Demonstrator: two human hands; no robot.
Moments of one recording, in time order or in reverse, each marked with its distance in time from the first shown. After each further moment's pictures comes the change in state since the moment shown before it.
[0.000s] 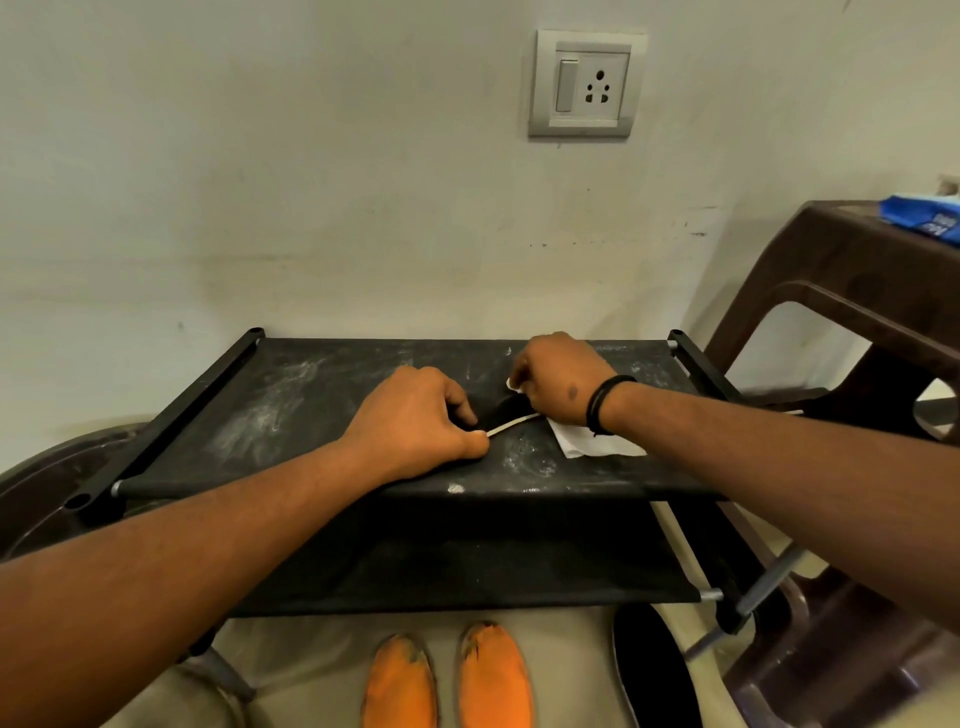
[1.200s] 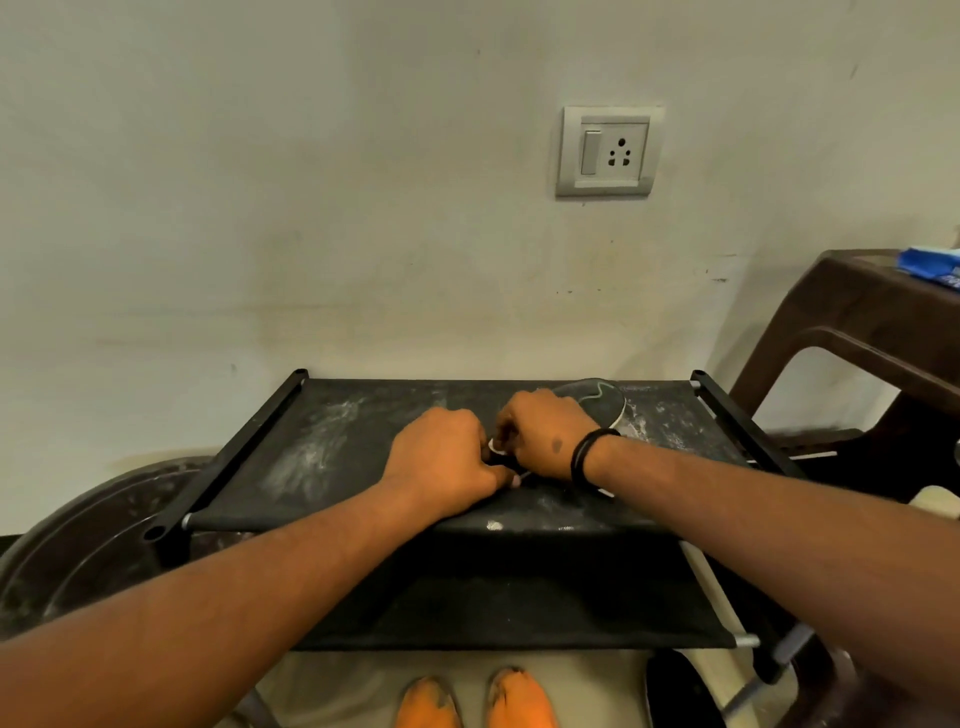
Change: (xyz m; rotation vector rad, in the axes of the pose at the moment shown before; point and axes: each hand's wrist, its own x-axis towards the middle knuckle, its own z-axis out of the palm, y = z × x) left_hand 0.001 0.004 -0.003 0.271 0.051 -0.085; right_hand 0.004 -0.048 0.003 0.062 -0.086 0.002
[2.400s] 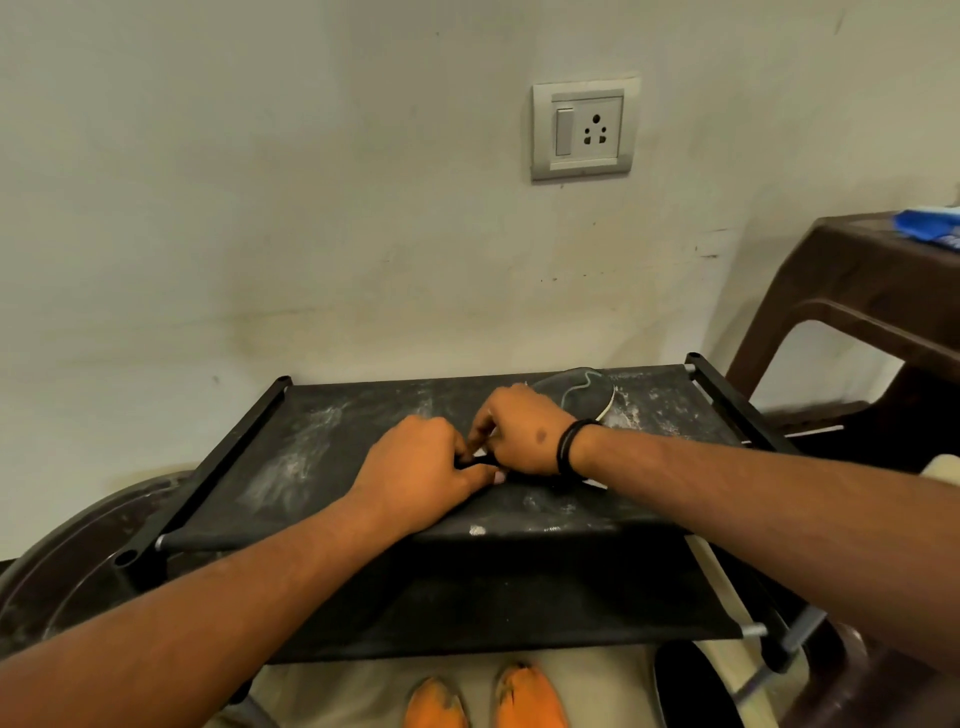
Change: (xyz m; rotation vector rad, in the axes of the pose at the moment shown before) left_hand 0.001 -0.018 0.010 -0.020 -0.013 0.062; right_hand 0.011 0.009 0.008 0.154 -0.041 -0.068
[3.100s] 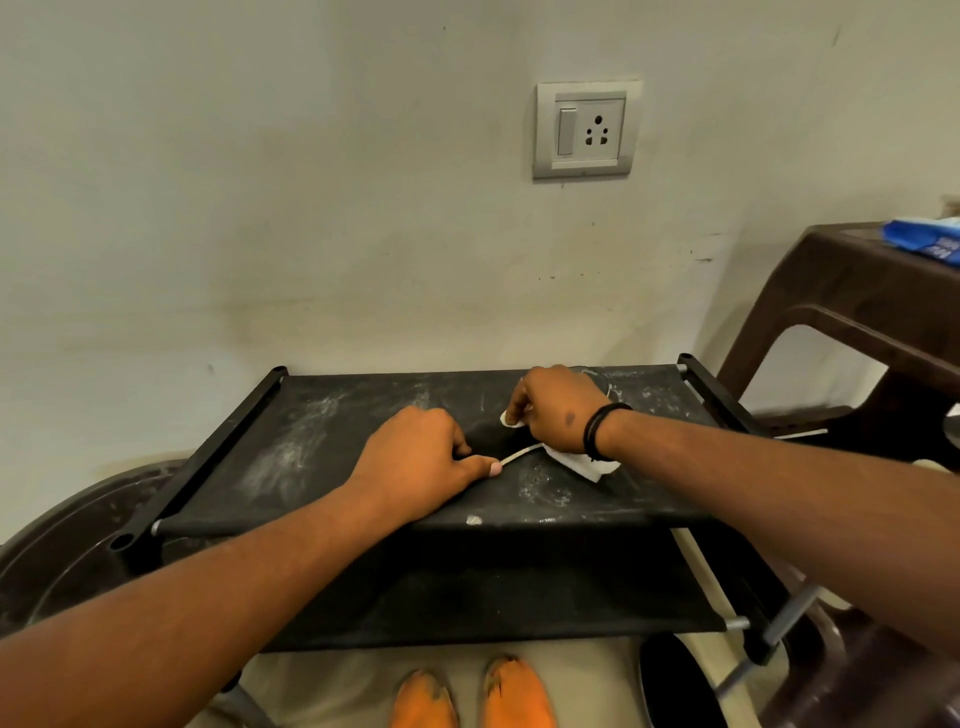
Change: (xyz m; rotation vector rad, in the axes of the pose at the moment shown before) left_hand -0.001 0.002 -0.002 -0.004 -0.016 0.003; right_hand -0.009 0.025 -0.015 -0.063 0.058 0.076
